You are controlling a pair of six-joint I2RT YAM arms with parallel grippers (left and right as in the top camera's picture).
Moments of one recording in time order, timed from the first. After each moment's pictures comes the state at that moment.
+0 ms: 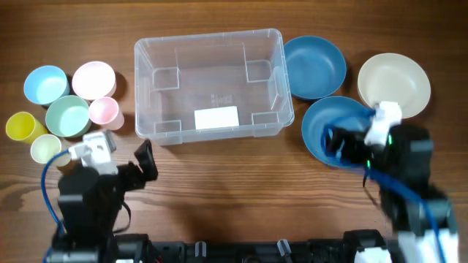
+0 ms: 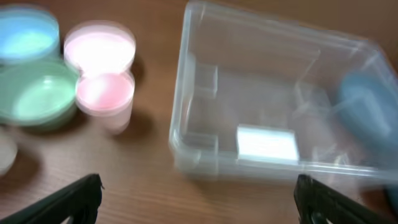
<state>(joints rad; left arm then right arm) 0.01 0.49 0.74 -0.81 0.03 -0.25 0.06 0.84 0.88 -0.85 -0.11 0.21</state>
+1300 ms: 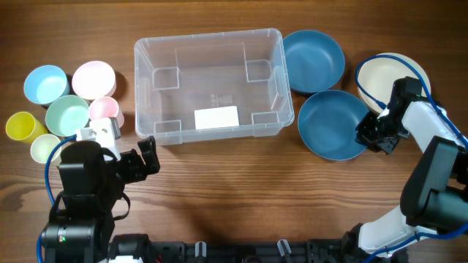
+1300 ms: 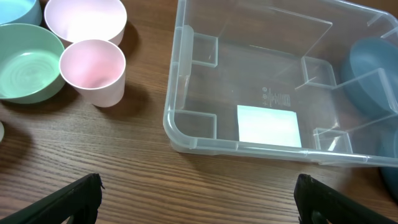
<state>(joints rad) 0.01 0.66 0.82 -0.88 0.06 -0.25 -0.32 1.80 1.03 -0.78 -0.12 0.36</state>
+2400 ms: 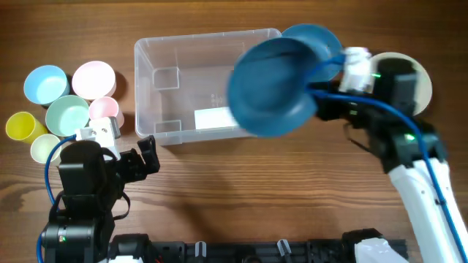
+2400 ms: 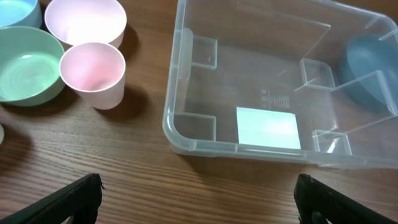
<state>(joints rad) 0.01 0.66 0.82 -0.87 0.06 -0.25 0.17 1.18 1.12 -0.61 -0.42 0.21</state>
